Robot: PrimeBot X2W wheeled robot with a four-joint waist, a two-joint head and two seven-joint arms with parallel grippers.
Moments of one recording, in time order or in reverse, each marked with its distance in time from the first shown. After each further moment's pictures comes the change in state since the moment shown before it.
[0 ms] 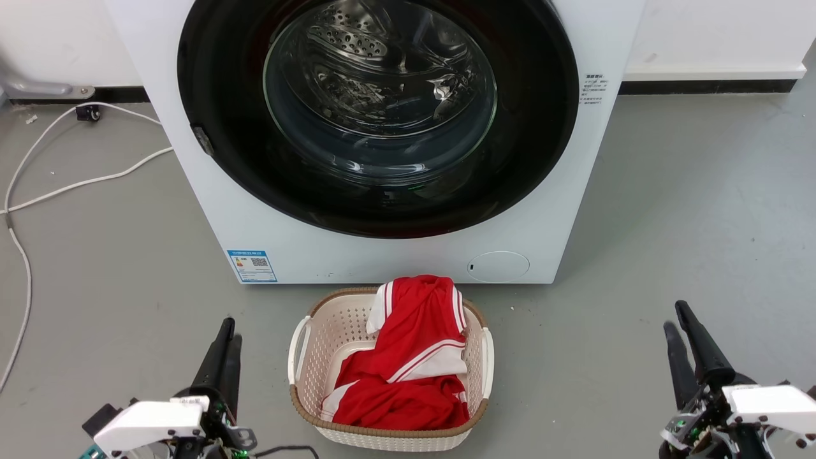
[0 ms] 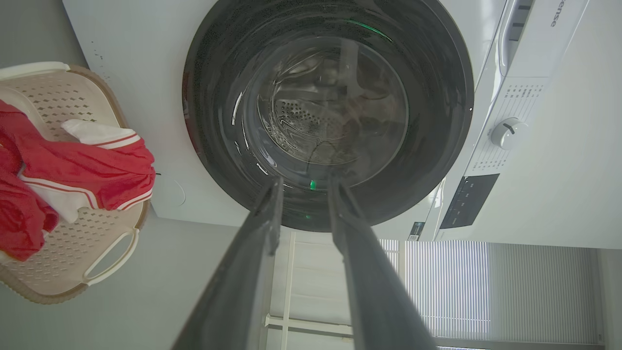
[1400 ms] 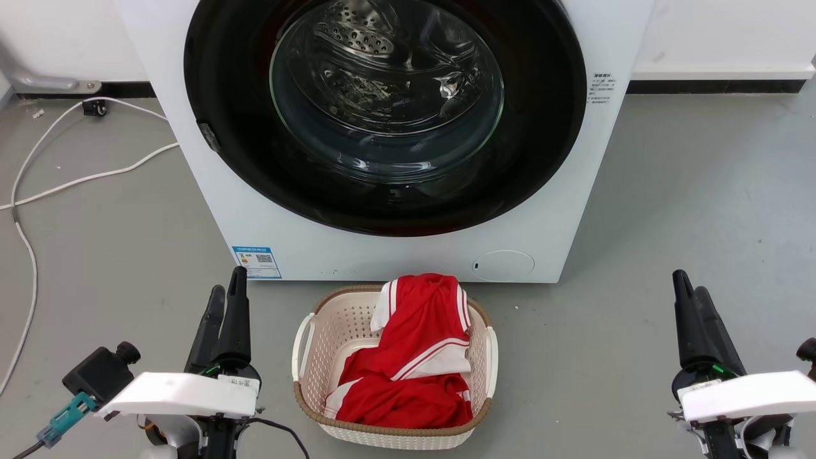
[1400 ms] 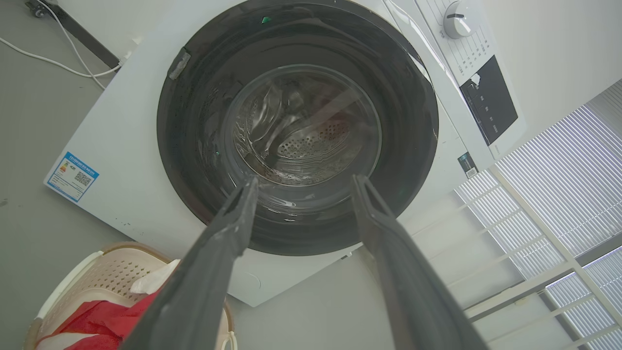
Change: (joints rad) left arm 0.028 -0.001 -0.077 -0.222 0.657 0.000 -0.170; right arm 0.067 0.004 0.050 -0.222 -0.718 0.000 -0.169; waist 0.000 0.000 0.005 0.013
